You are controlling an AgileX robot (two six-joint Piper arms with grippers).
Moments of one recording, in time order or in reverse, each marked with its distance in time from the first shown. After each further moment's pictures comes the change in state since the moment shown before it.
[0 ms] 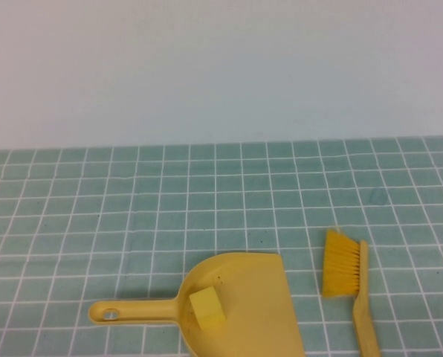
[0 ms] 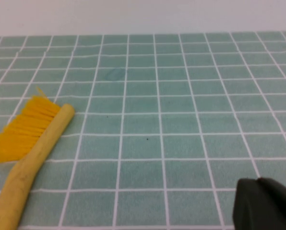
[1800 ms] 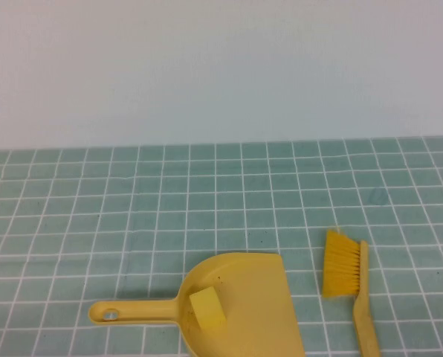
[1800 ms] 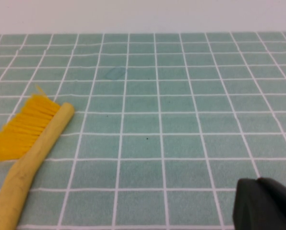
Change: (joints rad) right arm 0.000 0.000 0.000 0.001 0.002 -0.008; left arm 0.000 0.002 0.000 0.000 -0.001 0.000
